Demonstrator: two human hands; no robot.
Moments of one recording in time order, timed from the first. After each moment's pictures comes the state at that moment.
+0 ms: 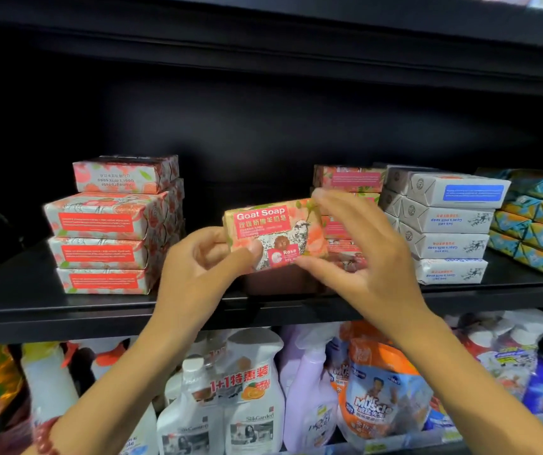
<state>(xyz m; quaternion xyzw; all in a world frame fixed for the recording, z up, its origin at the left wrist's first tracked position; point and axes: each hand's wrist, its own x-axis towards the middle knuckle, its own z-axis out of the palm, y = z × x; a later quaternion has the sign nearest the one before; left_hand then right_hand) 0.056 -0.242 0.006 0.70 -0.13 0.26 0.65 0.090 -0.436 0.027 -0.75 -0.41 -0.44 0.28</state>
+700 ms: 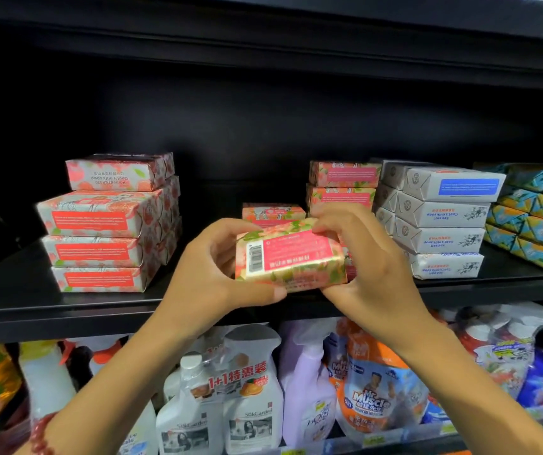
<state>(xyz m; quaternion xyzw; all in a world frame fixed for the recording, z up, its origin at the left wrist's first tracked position) 0.053 -0.247 0.010 0.73 -0.24 0.21 0.61 0.085 -0.443 0.017 -0.76 -0.40 -0.43 0.27</state>
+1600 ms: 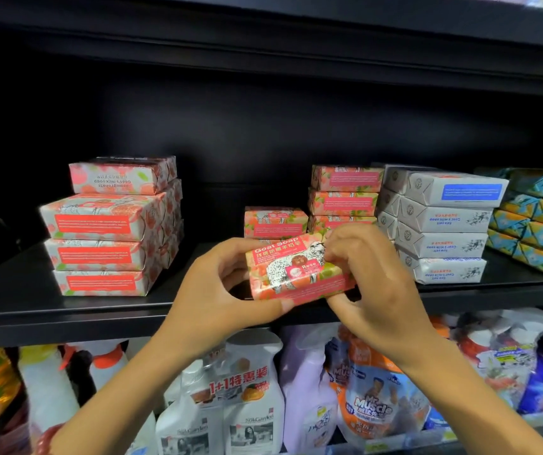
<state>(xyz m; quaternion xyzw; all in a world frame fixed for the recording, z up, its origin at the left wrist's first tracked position) 0.057 -0.245 -0.004 0.75 -0.24 0.21 0.58 0.087 -0.446 0.005 -0.74 -0.42 -0.48 0.21</state>
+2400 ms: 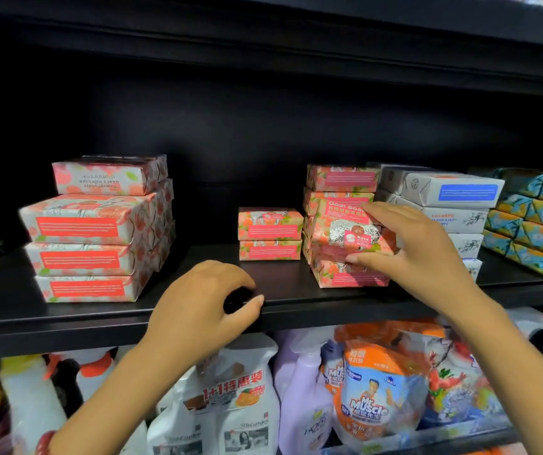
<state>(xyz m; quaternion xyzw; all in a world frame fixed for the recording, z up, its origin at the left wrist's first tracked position) 0.082 -0.226 -0.024 0.92 -0.18 0.31 0.17 0.123 -0.497 0.033 -0.88 -0.24 -0.36 0.20</state>
